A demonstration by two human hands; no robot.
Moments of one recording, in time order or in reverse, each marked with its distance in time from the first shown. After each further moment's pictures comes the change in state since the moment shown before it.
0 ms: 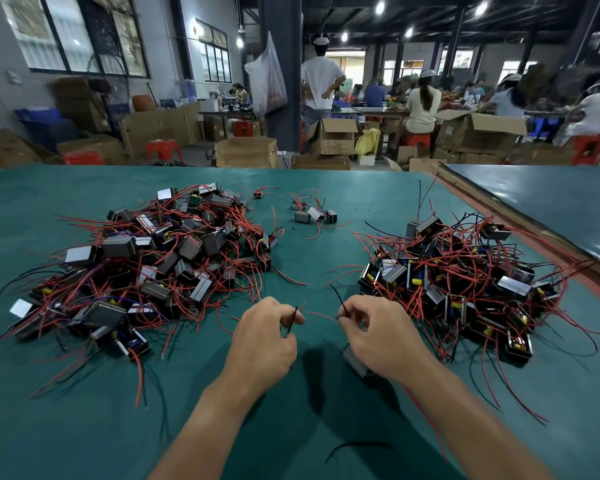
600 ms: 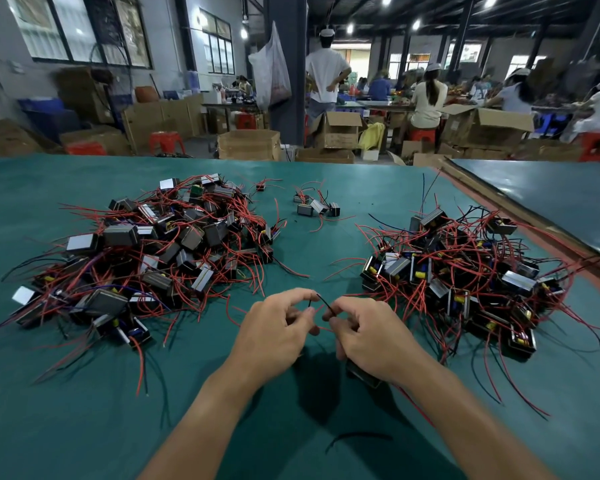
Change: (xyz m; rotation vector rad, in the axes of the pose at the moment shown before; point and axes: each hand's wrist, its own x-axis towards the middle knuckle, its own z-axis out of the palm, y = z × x) left_hand 0.000 0.004 0.007 -0.343 -0.073 -0.020; right_hand -0.005 -0.012 0.005 0.088 -0.192 -0.001
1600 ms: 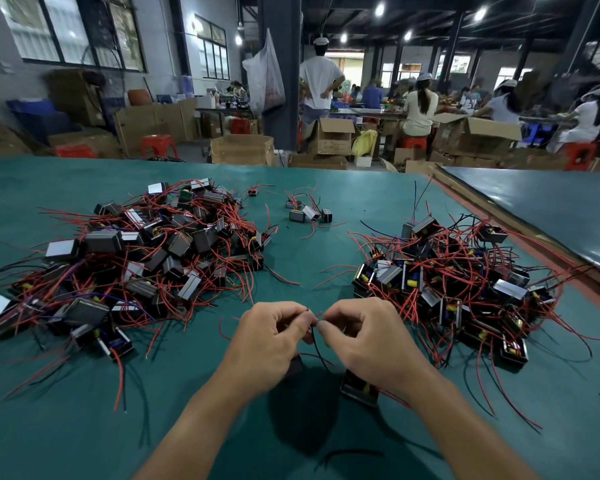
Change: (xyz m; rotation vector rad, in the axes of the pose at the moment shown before) left_hand 0.001 0.007 0.003 -0.149 -0.007 0.061; right_hand -0.002 -0.005 -0.008 0.122 0.213 -0.181
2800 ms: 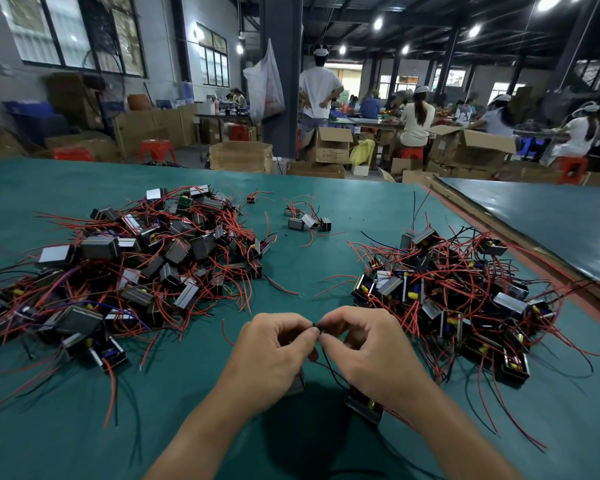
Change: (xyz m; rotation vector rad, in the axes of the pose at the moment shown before) left_hand -0.005 0.007 -0.001 -0.044 -0.025 -0.003; right_hand -0.001 -0.005 0.000 0.140 0.007 0.048
